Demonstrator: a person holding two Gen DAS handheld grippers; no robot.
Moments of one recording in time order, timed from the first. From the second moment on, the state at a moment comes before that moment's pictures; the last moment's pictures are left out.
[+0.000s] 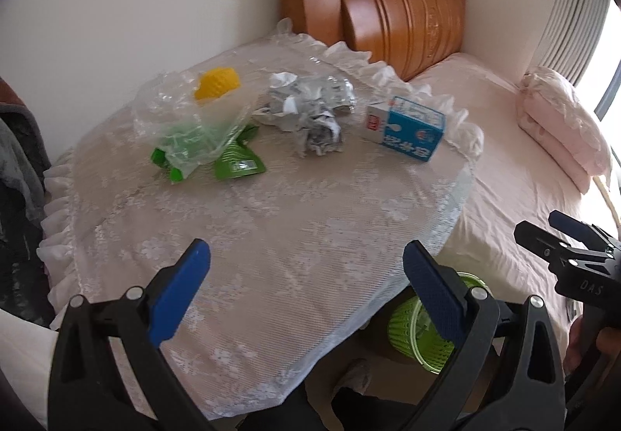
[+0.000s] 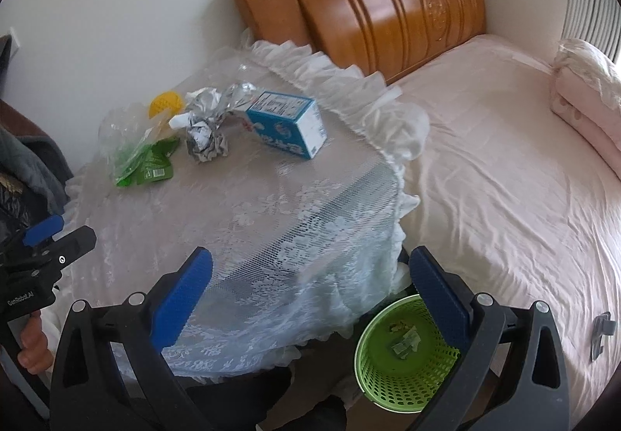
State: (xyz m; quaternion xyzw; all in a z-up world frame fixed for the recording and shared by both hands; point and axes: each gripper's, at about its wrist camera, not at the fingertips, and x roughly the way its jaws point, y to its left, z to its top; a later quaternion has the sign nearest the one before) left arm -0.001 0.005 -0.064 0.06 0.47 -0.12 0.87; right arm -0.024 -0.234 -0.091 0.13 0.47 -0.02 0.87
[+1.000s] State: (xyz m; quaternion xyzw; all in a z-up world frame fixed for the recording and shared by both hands) left arm 0.265 0.142 -0.129 0.04 0.50 -0.08 0.86; right arm 0.138 -0.118 -0.119 0.10 0.52 -0.01 0.85
